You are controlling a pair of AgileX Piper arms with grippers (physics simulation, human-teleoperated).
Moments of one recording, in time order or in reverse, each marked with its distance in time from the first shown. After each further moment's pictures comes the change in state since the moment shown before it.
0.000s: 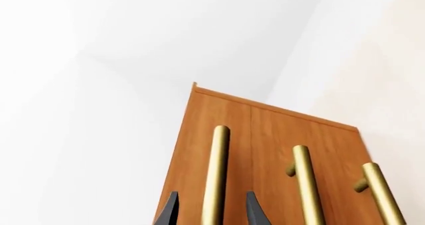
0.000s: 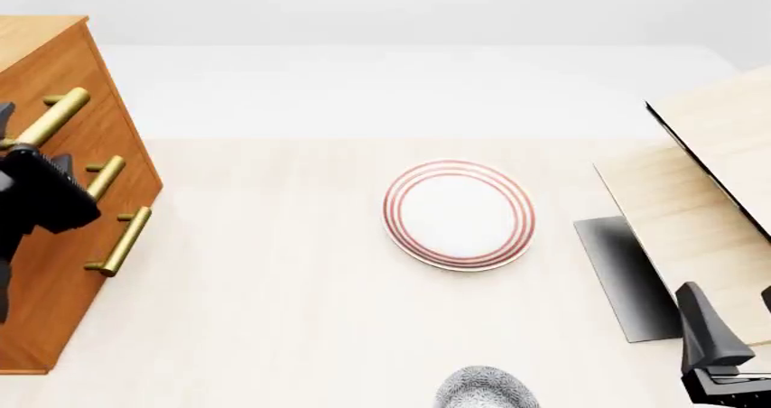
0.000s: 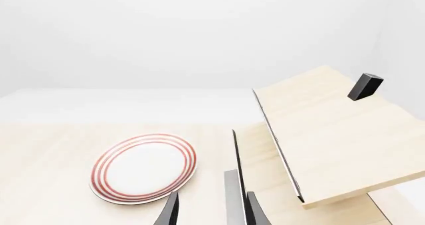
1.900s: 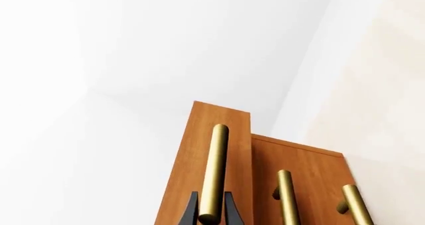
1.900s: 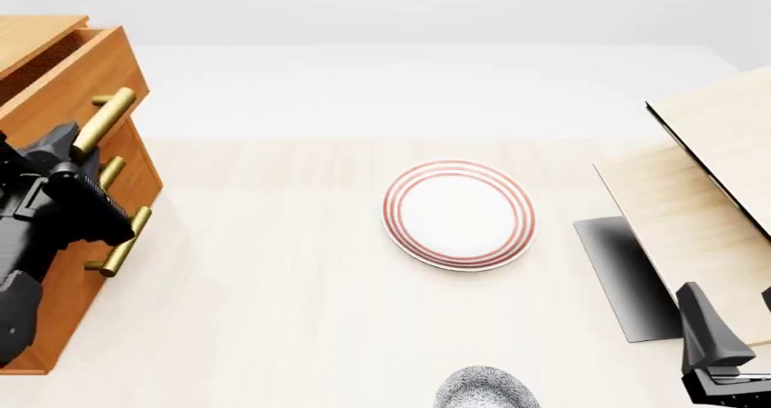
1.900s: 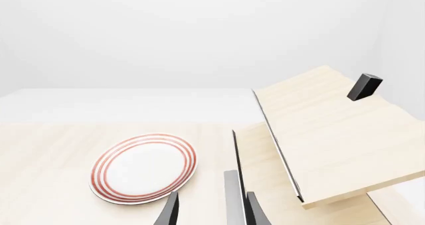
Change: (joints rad) left arm -0.139 -0.021 0.075 -0.092 0.056; right arm -0.001 -0.006 0.000 0.005 -0.001
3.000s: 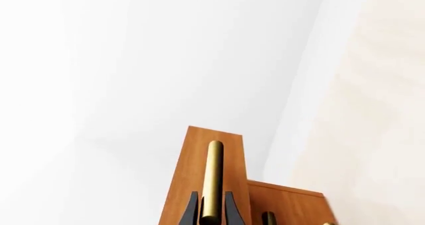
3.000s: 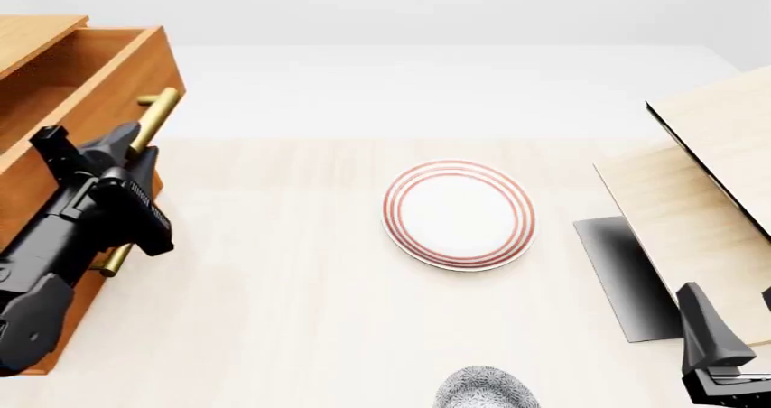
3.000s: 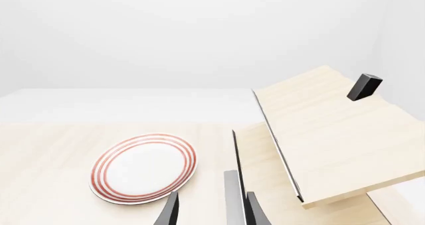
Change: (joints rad) left arm -0.186 -0.035 -0.009 0.068 0.015; right arm 0.000 -0.003 -0.001 0.004 0.000
